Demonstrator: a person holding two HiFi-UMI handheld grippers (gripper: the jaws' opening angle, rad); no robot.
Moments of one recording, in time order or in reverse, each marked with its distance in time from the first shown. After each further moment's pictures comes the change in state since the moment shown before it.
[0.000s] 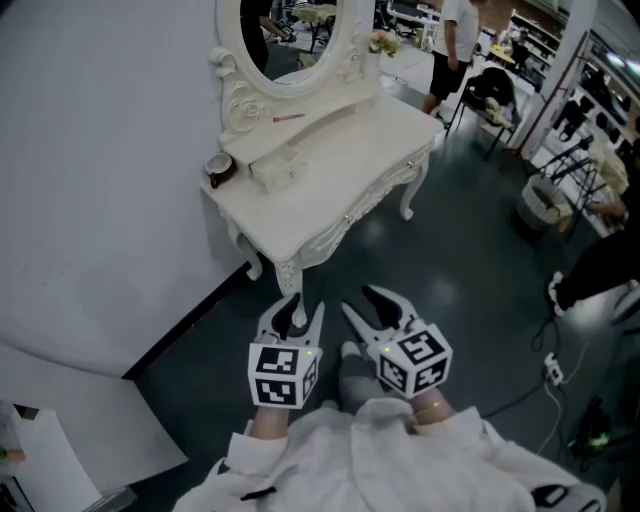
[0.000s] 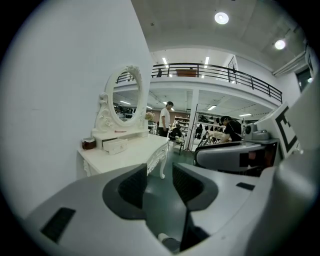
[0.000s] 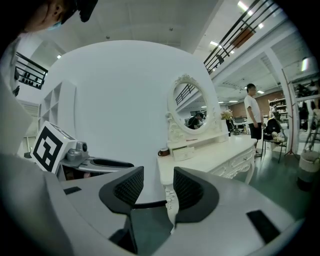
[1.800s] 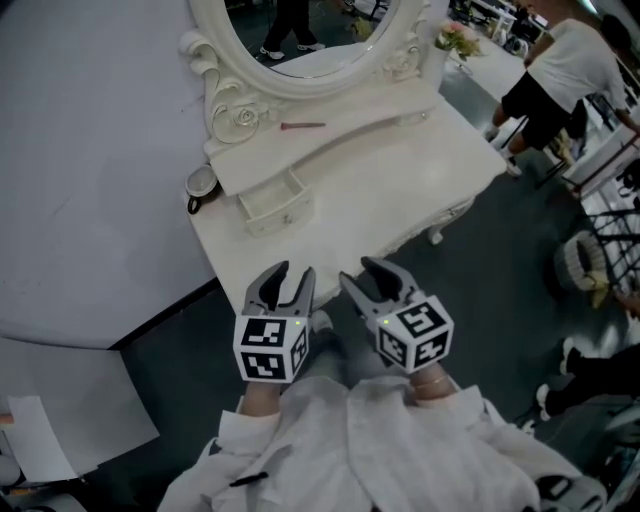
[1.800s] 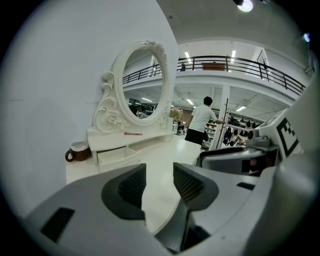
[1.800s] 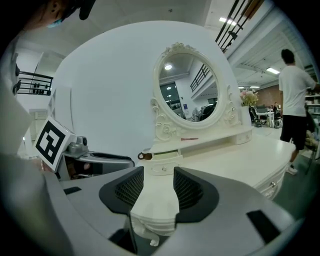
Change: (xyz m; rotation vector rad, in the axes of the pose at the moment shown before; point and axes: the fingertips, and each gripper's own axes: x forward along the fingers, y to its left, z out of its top) left arm 0.263 0.131 0.108 -0.148 0.020 0.239; right arm 0.234 -0.221 0.083 -0.050 0.126 0.225
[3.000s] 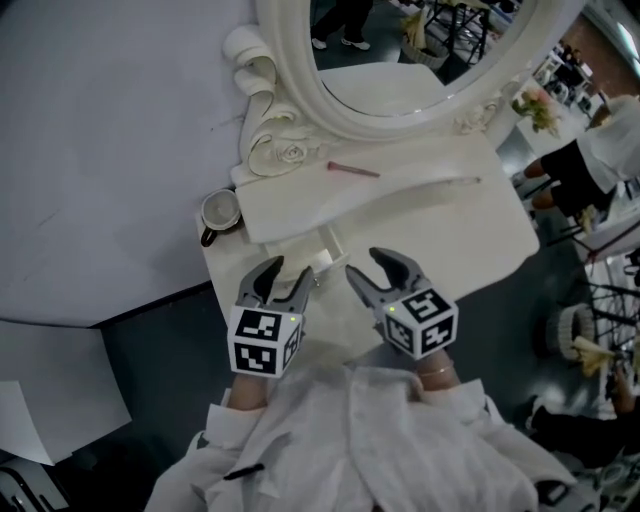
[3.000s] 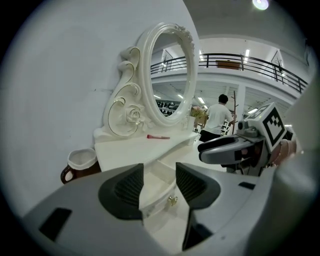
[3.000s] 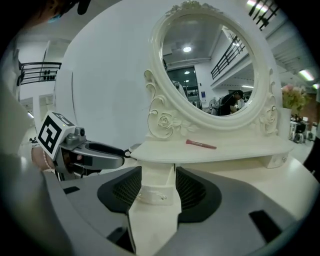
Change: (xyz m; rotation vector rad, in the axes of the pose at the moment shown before) left arm 0.106 0.141 0.052 -0.077 0.040 0.072; right arm 0.183 -0.070 0.068 -0.169 0.190 0.131
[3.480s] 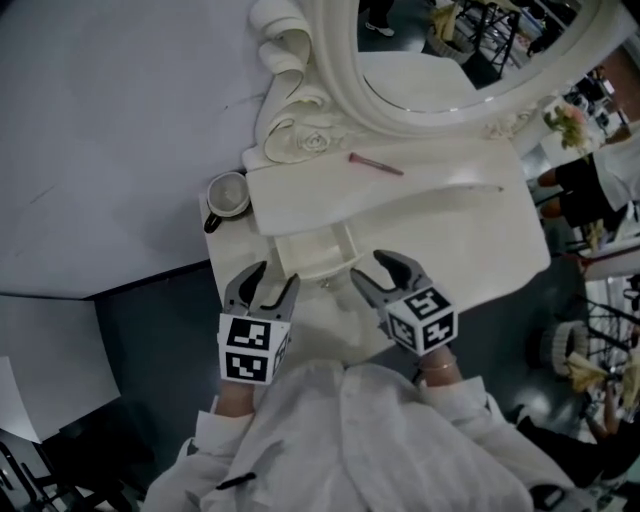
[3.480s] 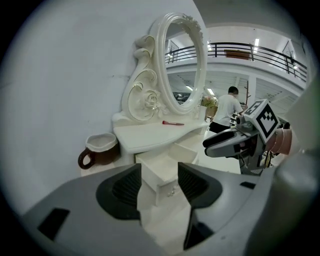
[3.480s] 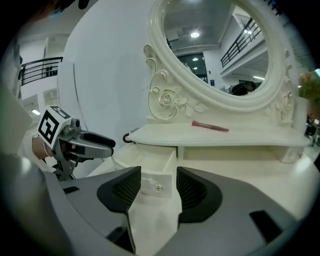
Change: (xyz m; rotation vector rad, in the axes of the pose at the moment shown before) left arm -0.004 0.042 -0.050 -0.018 0.101 0.099; right arm 0.042 -0.011 -0.042 -0.033 0.135 0.079
